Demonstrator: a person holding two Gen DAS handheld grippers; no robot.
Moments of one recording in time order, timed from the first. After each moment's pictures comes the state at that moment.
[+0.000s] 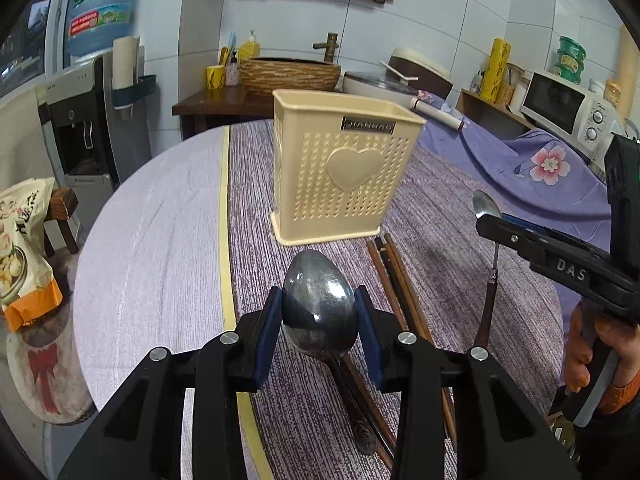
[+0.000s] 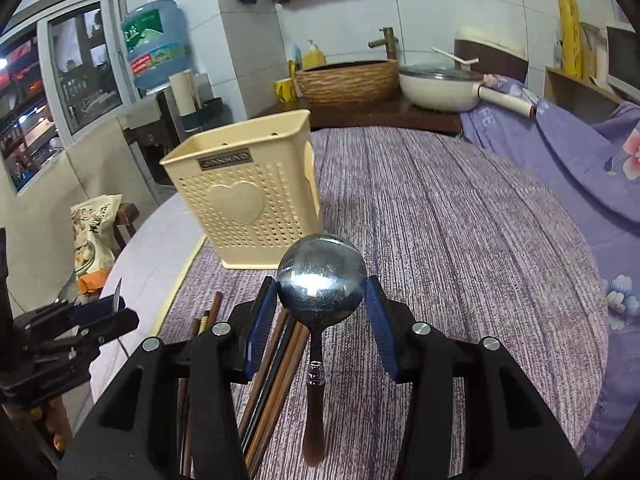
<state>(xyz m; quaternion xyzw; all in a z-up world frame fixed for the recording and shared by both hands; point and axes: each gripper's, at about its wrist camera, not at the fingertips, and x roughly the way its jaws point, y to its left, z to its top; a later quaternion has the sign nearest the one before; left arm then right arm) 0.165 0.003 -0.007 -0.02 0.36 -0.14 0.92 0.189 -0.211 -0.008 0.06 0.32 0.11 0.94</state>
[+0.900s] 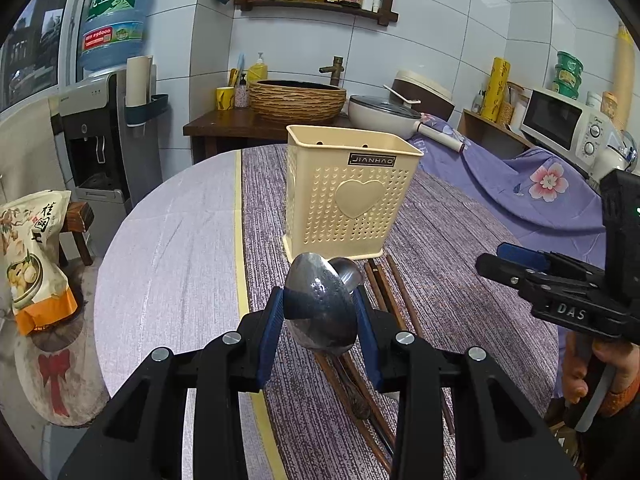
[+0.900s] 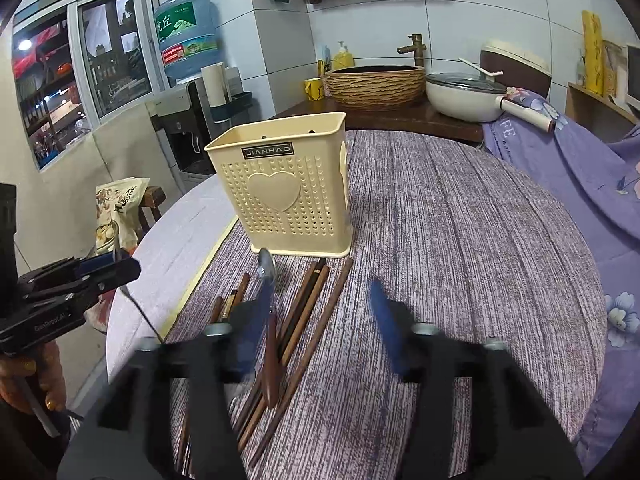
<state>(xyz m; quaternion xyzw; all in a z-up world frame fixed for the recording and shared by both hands) 0.150 0.014 0.009 -0.03 0.33 -0.13 0.94 0.184 -0.202 -0.007 0.04 0.33 0.15 0.93</state>
